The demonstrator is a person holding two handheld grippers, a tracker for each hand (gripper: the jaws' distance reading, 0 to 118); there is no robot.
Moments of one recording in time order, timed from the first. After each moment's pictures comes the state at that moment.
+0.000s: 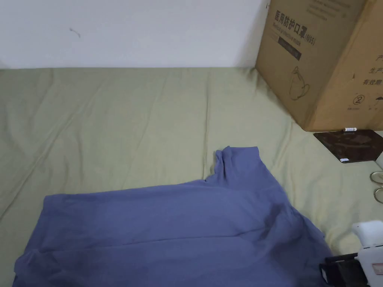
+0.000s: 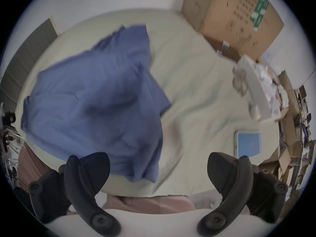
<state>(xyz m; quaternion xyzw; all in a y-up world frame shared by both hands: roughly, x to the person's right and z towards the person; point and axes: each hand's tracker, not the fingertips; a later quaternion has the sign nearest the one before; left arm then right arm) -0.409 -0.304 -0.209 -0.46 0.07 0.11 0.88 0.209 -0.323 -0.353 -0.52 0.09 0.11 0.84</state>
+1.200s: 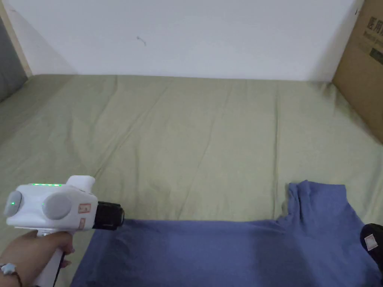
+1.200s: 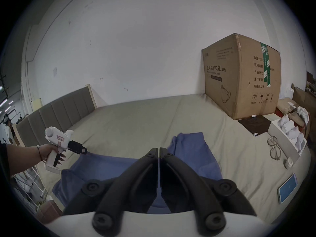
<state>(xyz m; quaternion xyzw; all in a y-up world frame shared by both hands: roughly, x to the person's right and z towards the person) -0.471 -0.386 -0.461 -0.50 0.09 0.06 0.86 0.055 -0.277 -0.387 -0.20 0.19 -0.04 0.96</state>
